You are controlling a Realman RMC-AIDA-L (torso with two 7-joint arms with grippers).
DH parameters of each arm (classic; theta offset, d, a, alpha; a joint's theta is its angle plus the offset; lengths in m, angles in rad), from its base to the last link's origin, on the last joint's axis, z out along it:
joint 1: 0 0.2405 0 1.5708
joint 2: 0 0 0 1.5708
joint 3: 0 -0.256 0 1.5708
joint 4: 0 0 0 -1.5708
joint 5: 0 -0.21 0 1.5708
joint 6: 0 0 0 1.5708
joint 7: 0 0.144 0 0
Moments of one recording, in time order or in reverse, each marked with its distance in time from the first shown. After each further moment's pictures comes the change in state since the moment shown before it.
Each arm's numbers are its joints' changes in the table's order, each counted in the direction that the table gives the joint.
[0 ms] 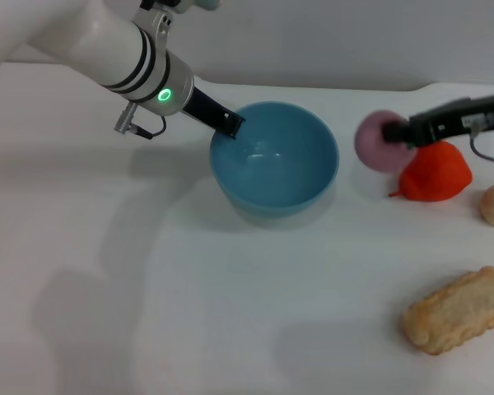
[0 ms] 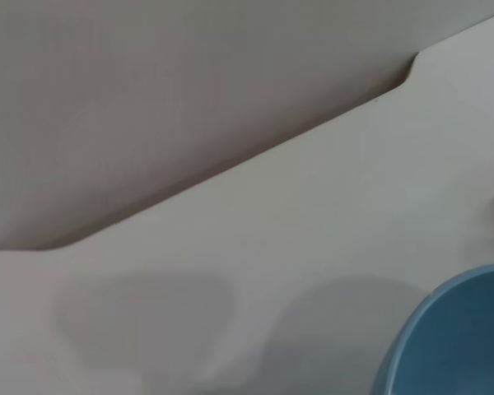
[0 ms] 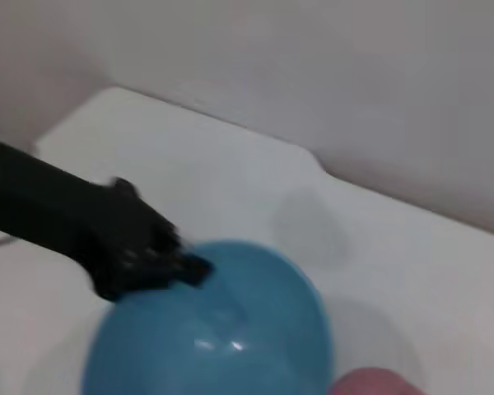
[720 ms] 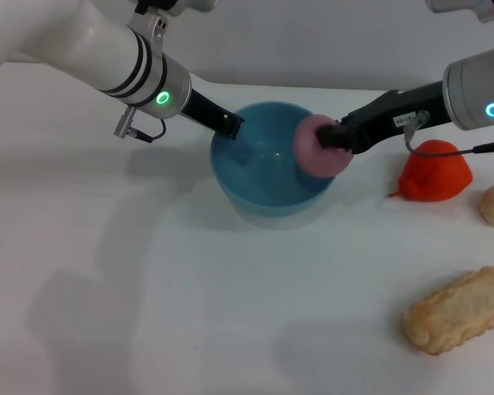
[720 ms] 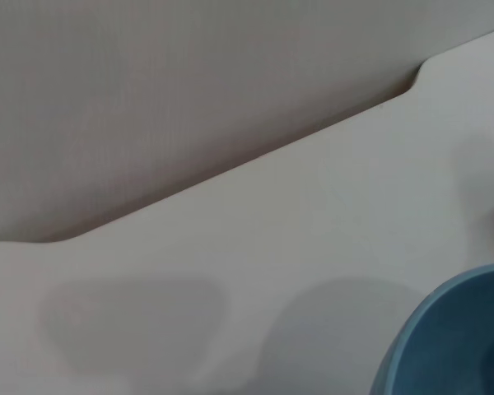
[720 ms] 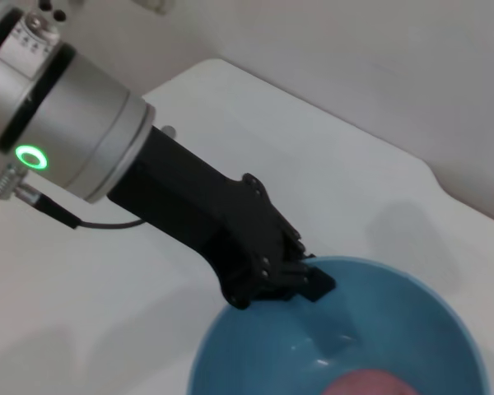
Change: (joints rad) left arm 0.015 -0.003 -0.007 -0.004 0.031 -0.019 0.001; right arm 0.065 -0.002 0.202 0.005 -0.080 0.038 0.003
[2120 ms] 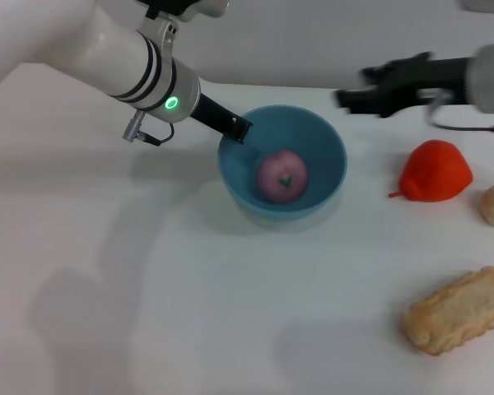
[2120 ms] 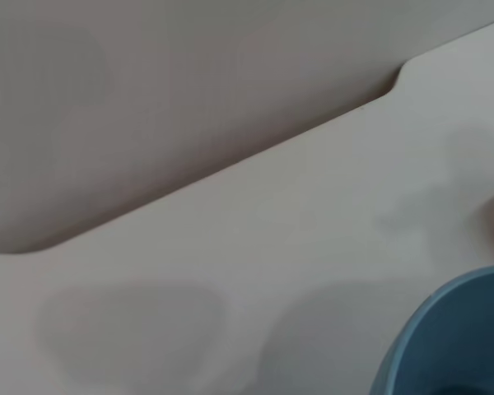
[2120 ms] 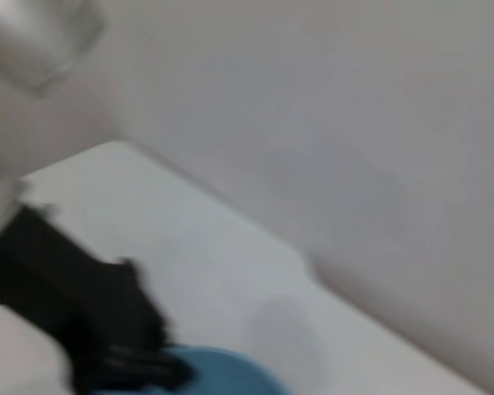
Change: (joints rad) left arm 0.003 0.001 -0.061 -0.003 0.035 -0.034 0.001; right arm -0.130 -0.007 0.027 -0.059 -0.051 0.269 -0.152
